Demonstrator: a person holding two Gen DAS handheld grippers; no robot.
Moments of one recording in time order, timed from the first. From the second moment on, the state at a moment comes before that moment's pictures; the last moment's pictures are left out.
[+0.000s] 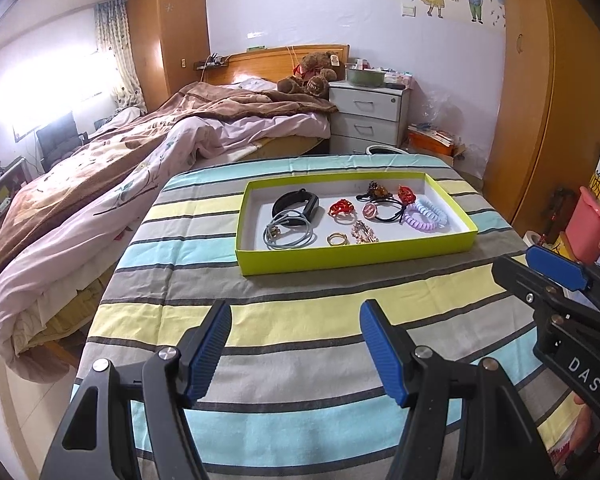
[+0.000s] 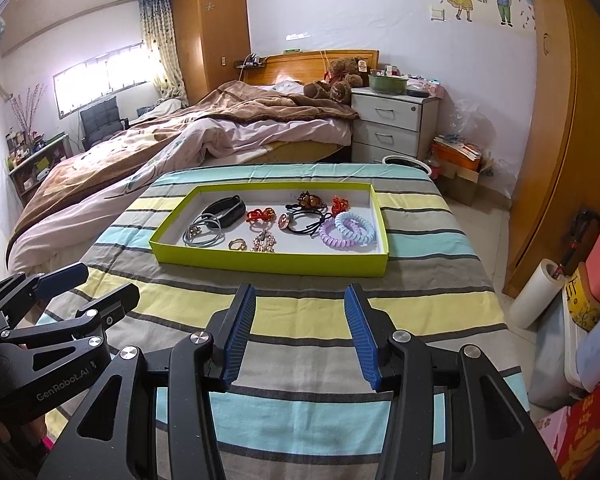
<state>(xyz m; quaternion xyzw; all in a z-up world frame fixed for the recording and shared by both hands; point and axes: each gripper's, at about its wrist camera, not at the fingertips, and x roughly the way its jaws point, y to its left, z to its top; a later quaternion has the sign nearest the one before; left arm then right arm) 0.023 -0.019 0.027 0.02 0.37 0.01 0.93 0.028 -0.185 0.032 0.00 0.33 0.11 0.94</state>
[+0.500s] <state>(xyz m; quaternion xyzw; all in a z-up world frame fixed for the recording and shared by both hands) 0.022 -0.019 0.028 0.01 0.37 0.01 0.93 0.029 -0.185 0.033 0.00 0.34 0.11 0.94</state>
